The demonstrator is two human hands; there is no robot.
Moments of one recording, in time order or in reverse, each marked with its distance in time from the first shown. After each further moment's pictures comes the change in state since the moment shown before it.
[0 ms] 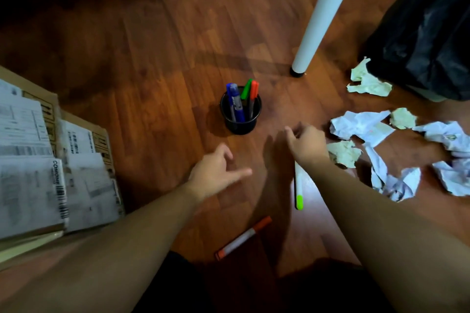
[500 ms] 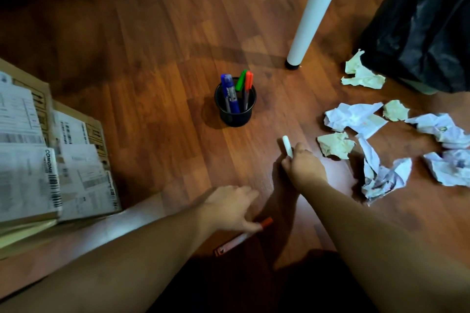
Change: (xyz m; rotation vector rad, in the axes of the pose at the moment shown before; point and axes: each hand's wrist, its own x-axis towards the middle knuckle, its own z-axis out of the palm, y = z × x) left_hand -0.041 0.000 0.061 0.675 -0.378 0.430; right_hand -0.047 0.036 0.015 -0.239 -0.207 0.047
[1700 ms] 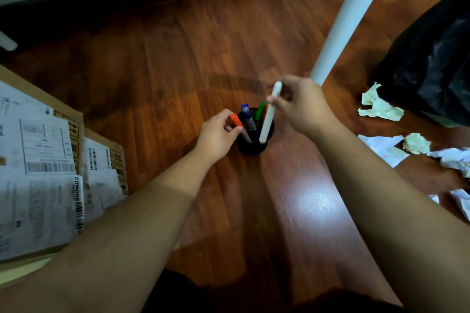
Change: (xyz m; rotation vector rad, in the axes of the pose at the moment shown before) left_hand 0.036 -0.090 -0.136 -0.652 0.781 -0.381; right_hand 0.042 -0.137 -0.127 0.395 0.217 -0.514
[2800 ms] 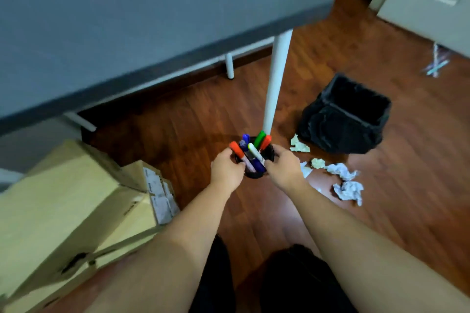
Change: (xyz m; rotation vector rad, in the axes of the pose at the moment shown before) left_hand -0.186 0.352 -0.216 -0.172 -0.024 -0.259; right_hand -0.149 -0.263 -0.256 0.212 -0.024 0.492
